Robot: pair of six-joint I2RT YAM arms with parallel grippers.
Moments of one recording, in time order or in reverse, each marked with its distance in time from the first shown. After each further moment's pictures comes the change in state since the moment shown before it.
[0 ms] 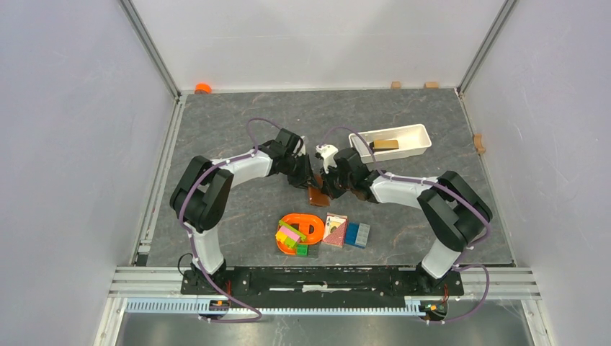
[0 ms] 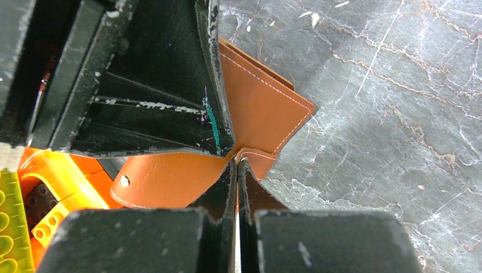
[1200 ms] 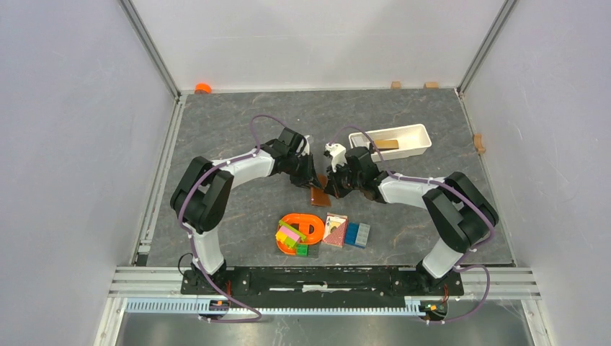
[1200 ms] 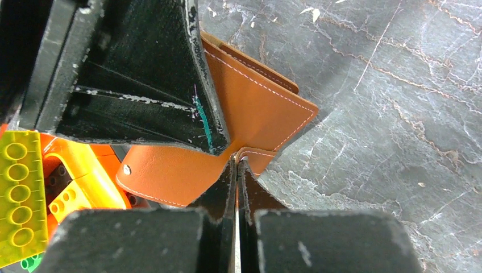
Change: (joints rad) left arm -0.021 -0.008 0.023 -0.021 -0.001 0.058; right arm -0.084 -0.034 -0.069 0.078 -0.149 0.003
